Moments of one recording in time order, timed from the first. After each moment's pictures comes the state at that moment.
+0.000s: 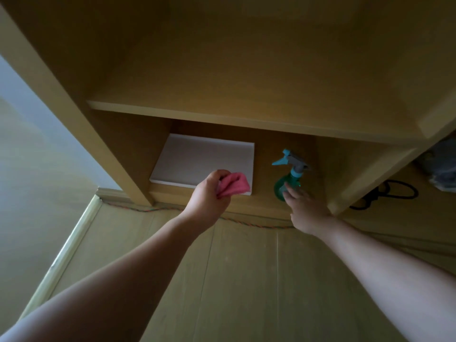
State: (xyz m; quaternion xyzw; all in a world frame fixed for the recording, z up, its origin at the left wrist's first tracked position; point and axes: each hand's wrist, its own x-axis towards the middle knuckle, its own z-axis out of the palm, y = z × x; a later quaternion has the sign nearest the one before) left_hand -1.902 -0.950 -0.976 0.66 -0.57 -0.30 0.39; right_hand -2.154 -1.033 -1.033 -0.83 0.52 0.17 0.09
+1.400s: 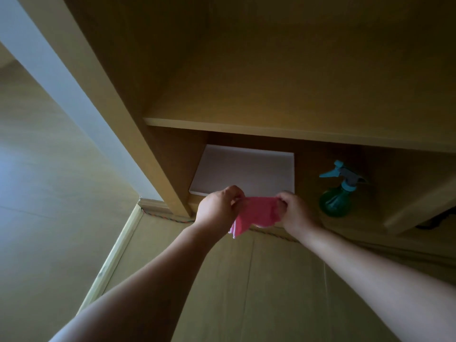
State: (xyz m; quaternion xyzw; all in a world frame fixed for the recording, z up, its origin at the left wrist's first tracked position) left_hand -1.830 -0.949 -0.984 0.75 -0.60 -0.18 0.23; right_hand -2.016 -1.006 -1.012 -0.73 0.55 -0.17 0.37
